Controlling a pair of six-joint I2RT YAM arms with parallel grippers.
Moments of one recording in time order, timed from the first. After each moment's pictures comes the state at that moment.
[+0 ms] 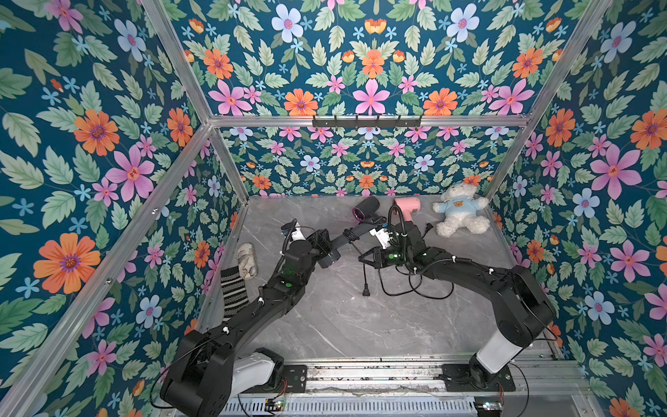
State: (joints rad) left arm -0.50 1.18 0.63 0.28 -0.30 -0.81; right arm 0.58 1.68 1.02 0.11 -0.65 0.54
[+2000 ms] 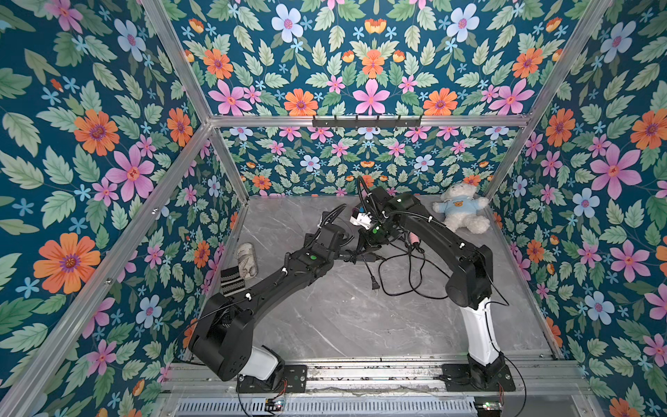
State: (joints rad) left arm -0.64 1.46 1.02 -0.30 -0.54 -0.19; right arm 0.61 2.19 2.24 -1.34 -0.57 0.16
